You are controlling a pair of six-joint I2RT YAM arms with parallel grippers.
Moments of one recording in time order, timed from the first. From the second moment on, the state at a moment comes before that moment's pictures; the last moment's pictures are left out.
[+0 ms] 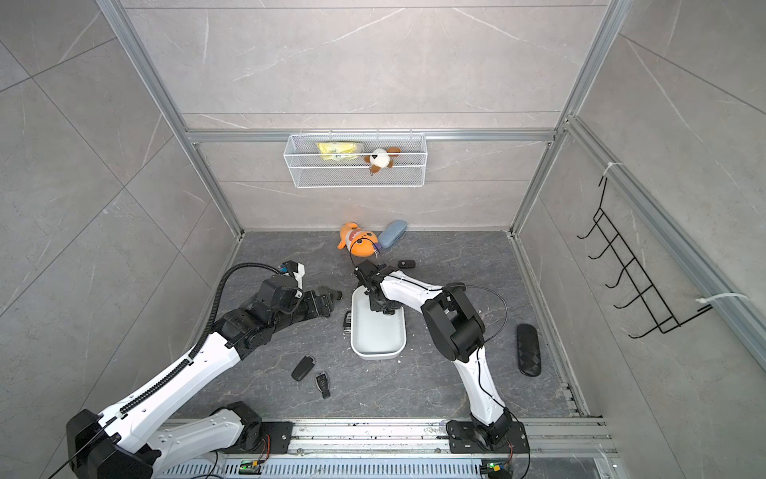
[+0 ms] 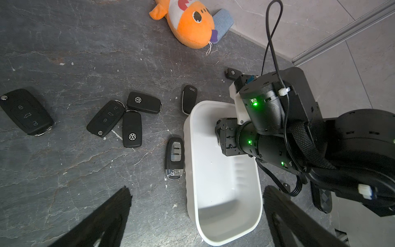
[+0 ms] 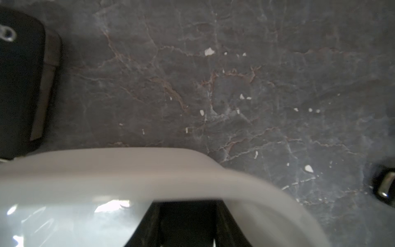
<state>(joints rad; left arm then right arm) -0.62 1.07 0.94 -0.53 -0.07 -0.70 0.69 2.19 1.66 -0.82 0.32 0.53</state>
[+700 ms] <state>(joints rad) -0.62 1.09 0.94 -0.53 -0.10 -0.70 0.69 2.16 1.66 -0.81 0.29 0.54</state>
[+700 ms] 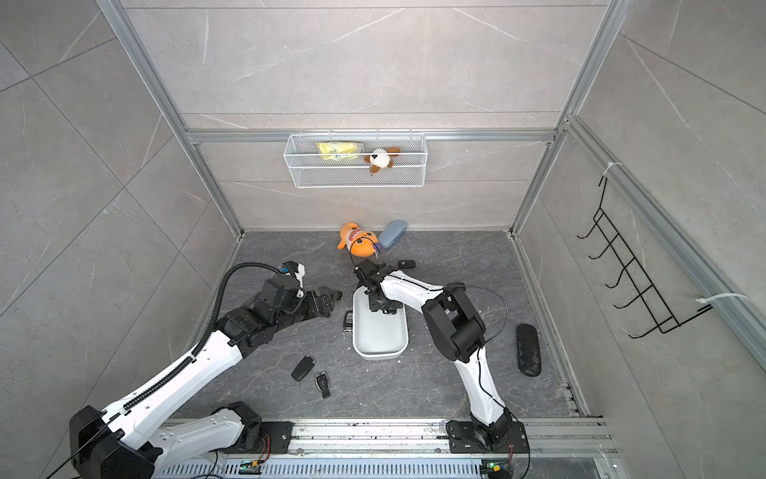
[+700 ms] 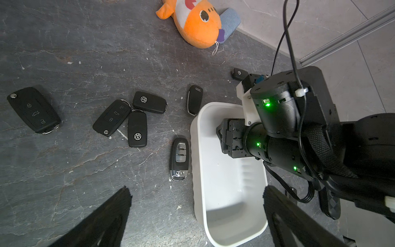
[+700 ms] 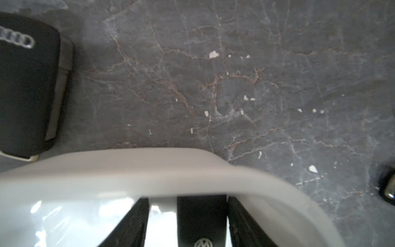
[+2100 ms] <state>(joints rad) -0.44 1.81 1.28 -0.55 0.07 -0.71 0.69 1.47 1.18 -0.52 0.02 0.59</state>
